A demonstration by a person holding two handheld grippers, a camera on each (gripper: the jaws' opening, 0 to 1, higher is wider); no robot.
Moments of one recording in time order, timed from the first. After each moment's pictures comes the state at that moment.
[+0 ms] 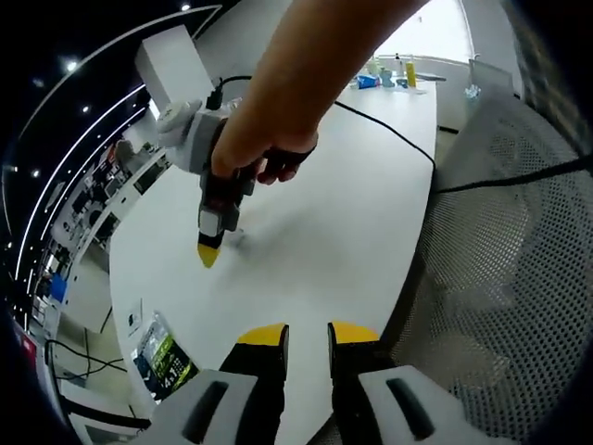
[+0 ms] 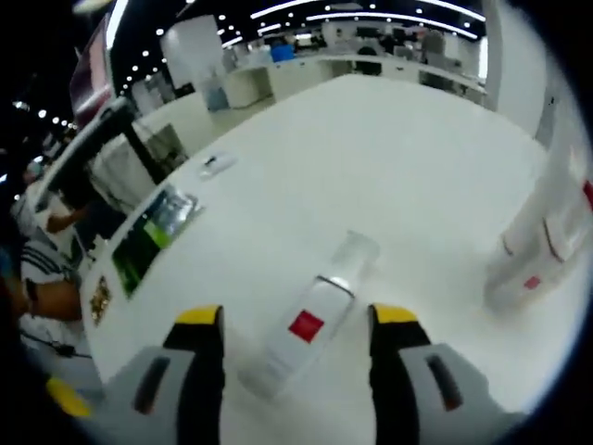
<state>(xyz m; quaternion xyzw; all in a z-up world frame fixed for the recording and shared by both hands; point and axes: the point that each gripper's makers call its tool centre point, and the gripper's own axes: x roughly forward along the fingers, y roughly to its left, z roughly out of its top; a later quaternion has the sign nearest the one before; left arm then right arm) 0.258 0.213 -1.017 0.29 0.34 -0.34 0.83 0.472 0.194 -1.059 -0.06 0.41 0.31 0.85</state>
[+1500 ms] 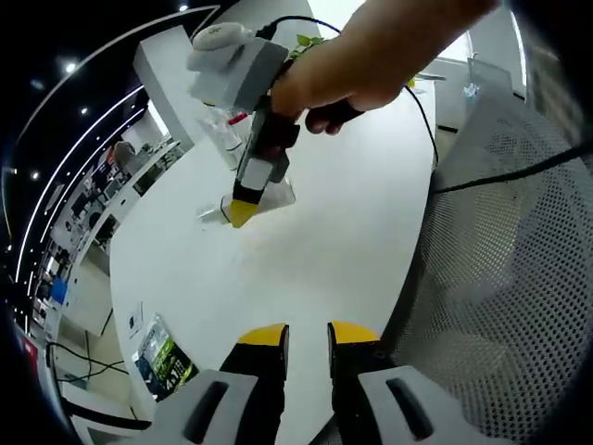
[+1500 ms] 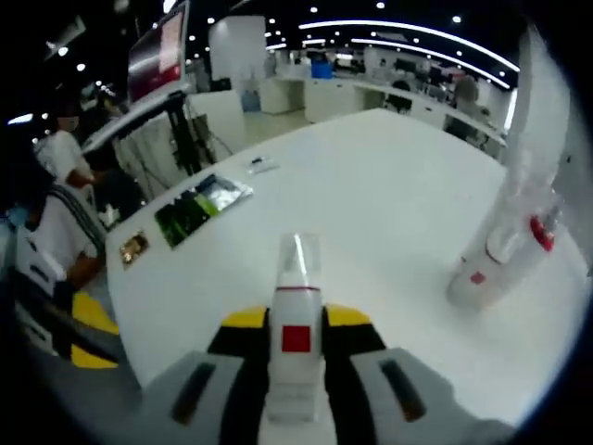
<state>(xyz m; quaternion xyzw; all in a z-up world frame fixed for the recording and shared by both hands) 0.259 0.212 -1.014 0.29 0.34 -0.35 0.83 0.404 0.151 -1.006 -0.13 0.35 0.37 0.85</state>
